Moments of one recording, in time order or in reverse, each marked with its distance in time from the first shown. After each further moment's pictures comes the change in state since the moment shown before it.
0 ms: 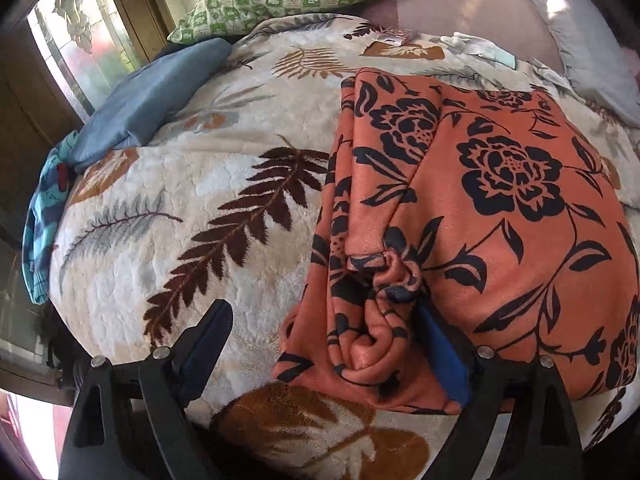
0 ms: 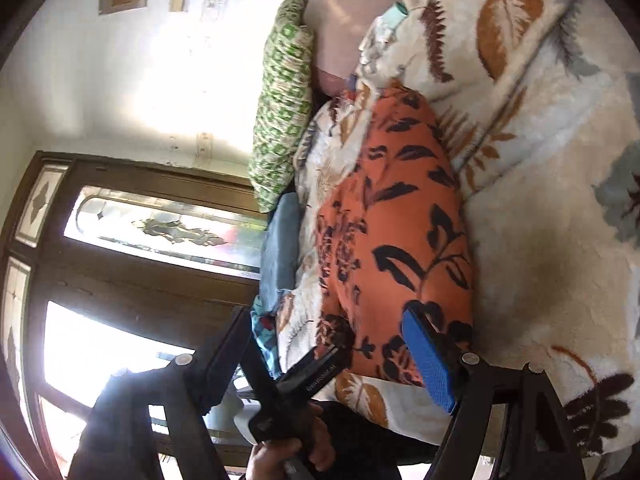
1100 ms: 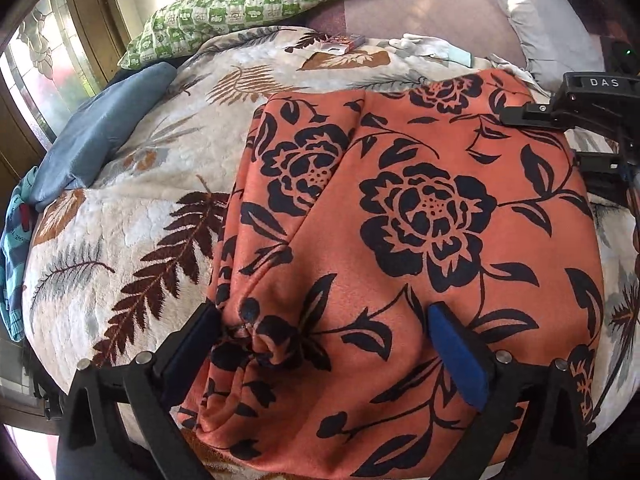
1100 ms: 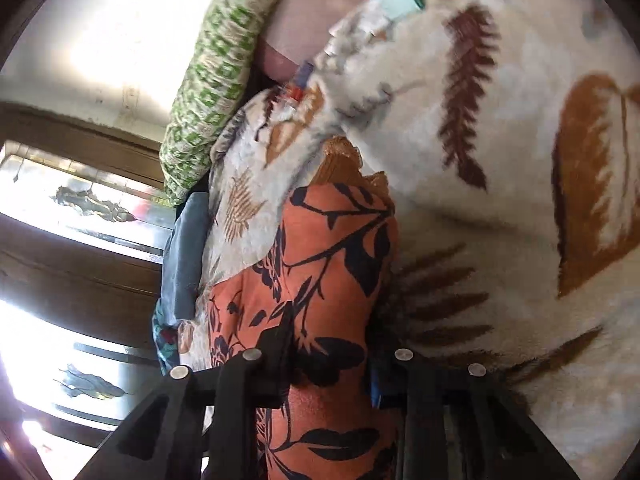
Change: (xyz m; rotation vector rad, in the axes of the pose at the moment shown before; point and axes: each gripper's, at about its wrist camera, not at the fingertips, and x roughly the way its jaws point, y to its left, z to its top) left arm 0.009 -0.047 0.025 0.048 -0.019 -0.122; right arm 0.120 -0.014 0.142 -0.191 0.123 -0.379
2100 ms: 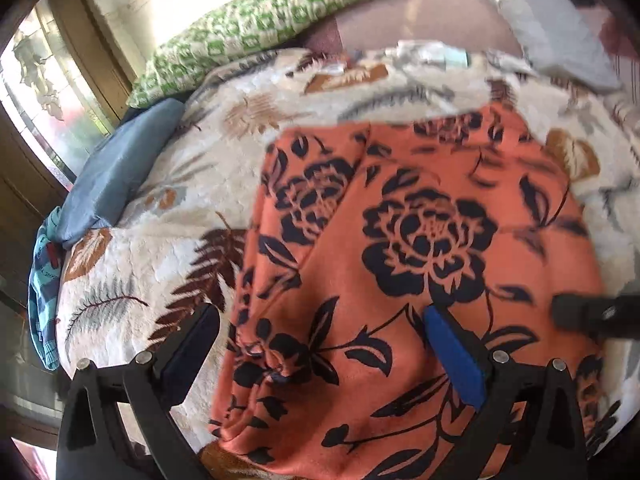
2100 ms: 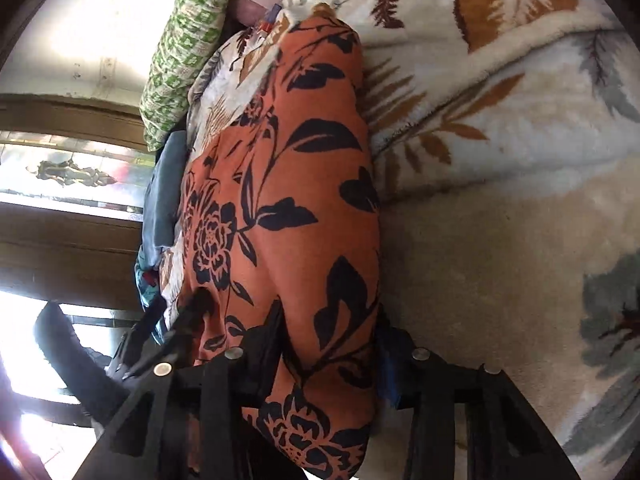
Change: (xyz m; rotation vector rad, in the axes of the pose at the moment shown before) left arm -0.003 -0.014 0.005 0.110 -0.031 0.109; right arm -0.026 -0.006 -0.110 0.092 0.180 -0.051
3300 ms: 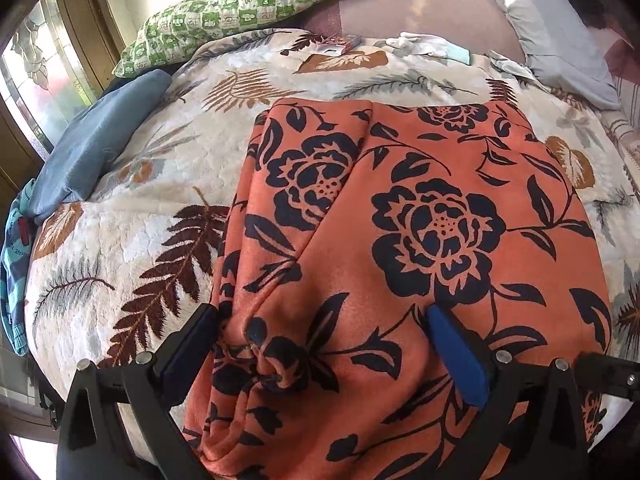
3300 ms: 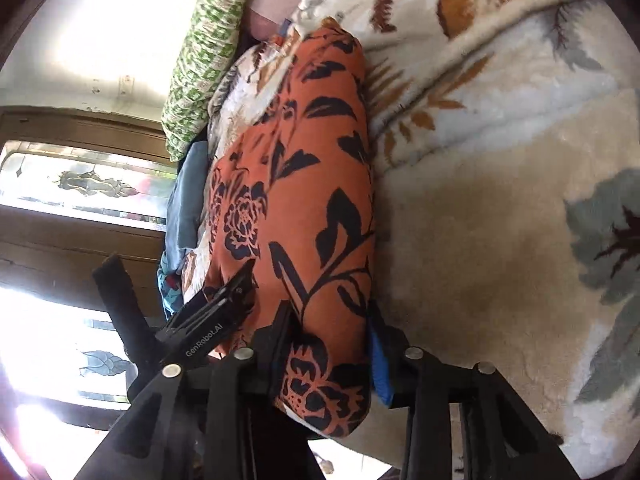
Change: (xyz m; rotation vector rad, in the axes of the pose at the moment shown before) left arm 0.012 0.017 -0.002 -0.074 0.018 -0.098; right arm -0.018 -0.030 -0.041 0.083 -0.047 0.101
